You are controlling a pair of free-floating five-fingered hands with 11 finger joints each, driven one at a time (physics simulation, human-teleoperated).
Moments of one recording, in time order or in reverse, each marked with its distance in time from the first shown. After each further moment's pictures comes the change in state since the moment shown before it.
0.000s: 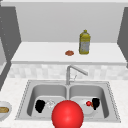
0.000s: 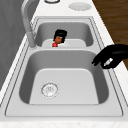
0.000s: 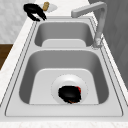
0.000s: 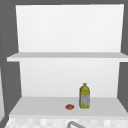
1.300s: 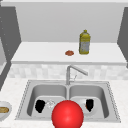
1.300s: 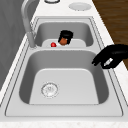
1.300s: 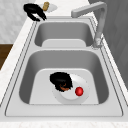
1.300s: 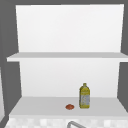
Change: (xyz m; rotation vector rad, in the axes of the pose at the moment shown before) left hand 0.000 0.000 0.000 0.000 0.000 0.000; right hand 0.069 -0.040 0.050 -0.011 0.010 0.119
